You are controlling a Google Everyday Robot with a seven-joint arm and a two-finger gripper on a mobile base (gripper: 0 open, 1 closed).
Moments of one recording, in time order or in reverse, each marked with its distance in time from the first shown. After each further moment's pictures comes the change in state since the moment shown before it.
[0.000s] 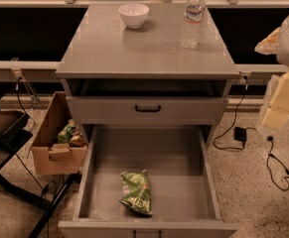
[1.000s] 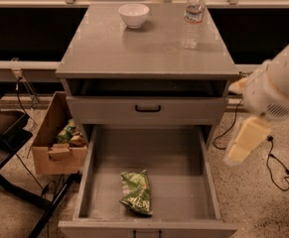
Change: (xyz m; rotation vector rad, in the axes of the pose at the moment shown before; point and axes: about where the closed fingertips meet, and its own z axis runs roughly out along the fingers) arm -0.002 0.022 0.091 -0.043 -0.092 0.018
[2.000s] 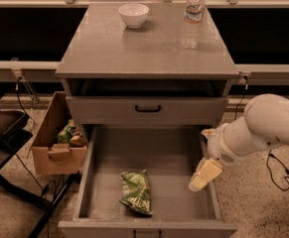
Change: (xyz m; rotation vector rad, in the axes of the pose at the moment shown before) arm 0.024 0.020 0.198 -0.077 -0.154 0.131
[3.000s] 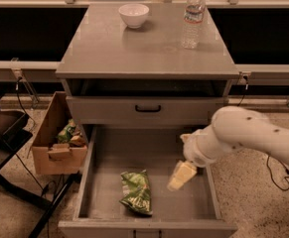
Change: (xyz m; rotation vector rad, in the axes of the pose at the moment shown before) arm -0.025 0.001 0.073 -0.027 -0.024 -0.033
